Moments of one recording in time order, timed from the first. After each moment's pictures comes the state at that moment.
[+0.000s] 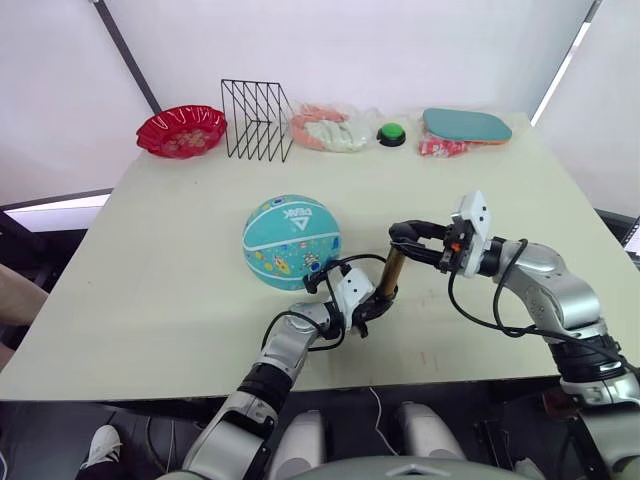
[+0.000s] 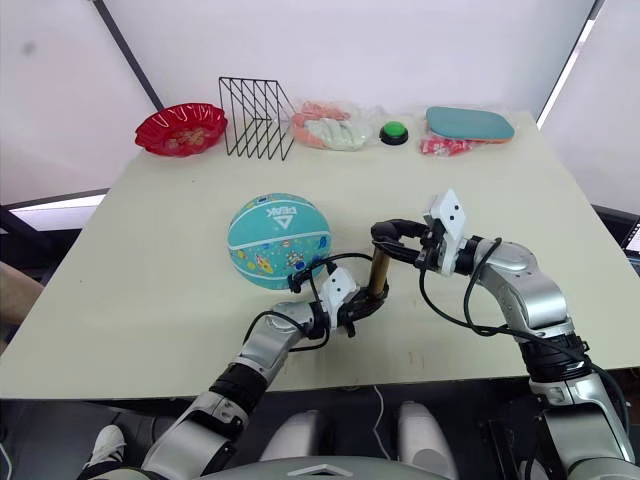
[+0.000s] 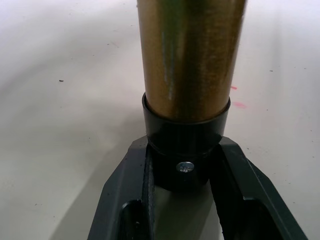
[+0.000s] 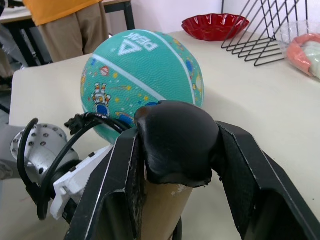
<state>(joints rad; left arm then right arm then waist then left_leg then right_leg) -0.35 0.15 -0.32 0.55 0.00 -0.03 -0.73 -0.41 -0.49 0.13 -0.03 0.46 0.40 0.91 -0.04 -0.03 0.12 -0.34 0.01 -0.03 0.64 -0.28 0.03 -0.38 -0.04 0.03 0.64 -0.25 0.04</state>
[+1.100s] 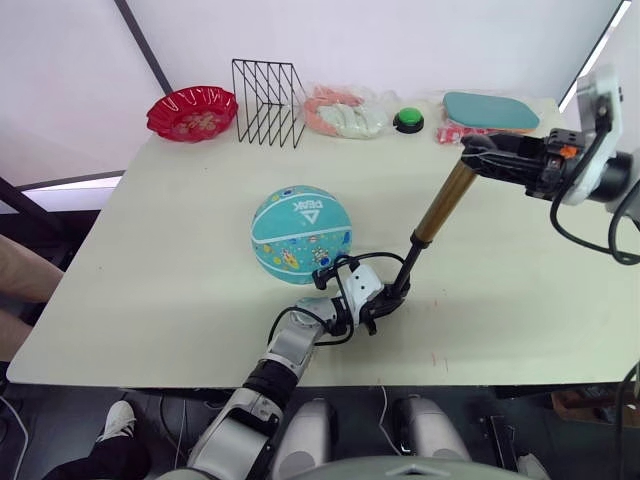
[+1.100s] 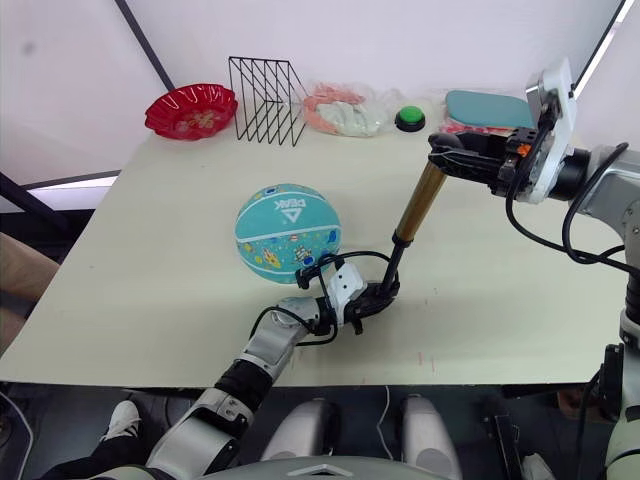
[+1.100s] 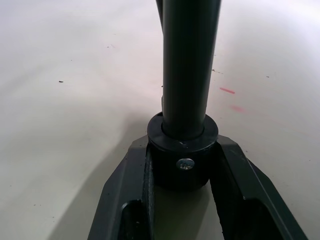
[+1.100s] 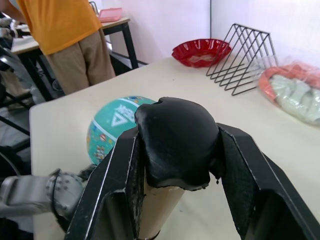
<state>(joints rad) -0.36 0.14 -0.32 0.51 -0.01 -0.03 -0.76 -0.64 -0.78 -0.16 -0.16 0.77 0.85 0.91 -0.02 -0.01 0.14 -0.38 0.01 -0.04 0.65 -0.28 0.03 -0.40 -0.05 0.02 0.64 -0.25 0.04</state>
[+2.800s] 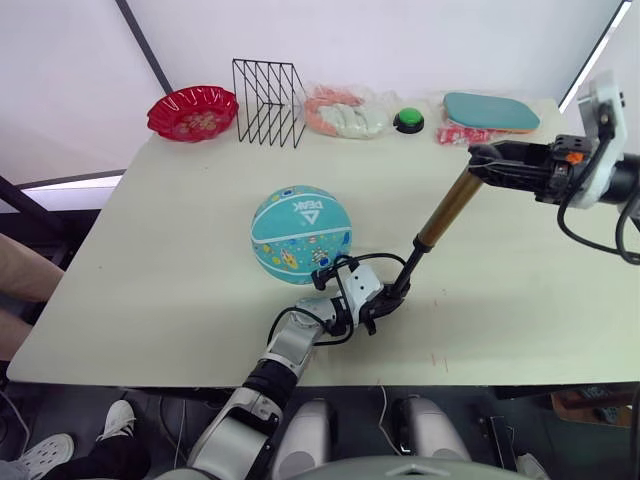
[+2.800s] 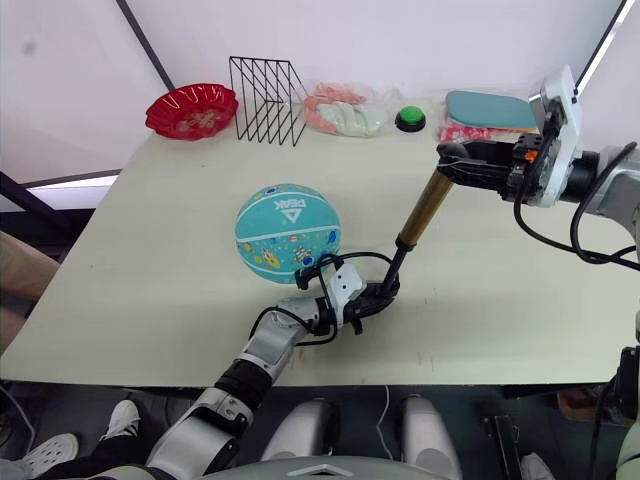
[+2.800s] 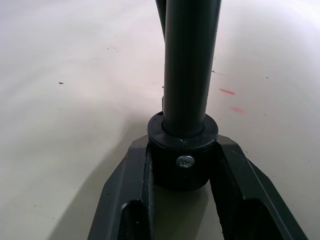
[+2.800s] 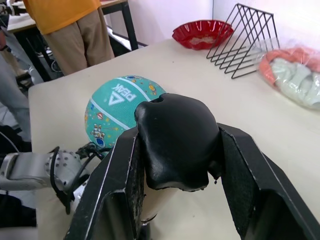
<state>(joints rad) -0.37 0.13 -0.33 0.53 -0.02 -0.06 -0.76 -0.68 -0.87 -0.16 -0.14 0.77 0.90 0.97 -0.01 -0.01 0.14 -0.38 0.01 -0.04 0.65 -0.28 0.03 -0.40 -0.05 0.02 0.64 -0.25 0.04</state>
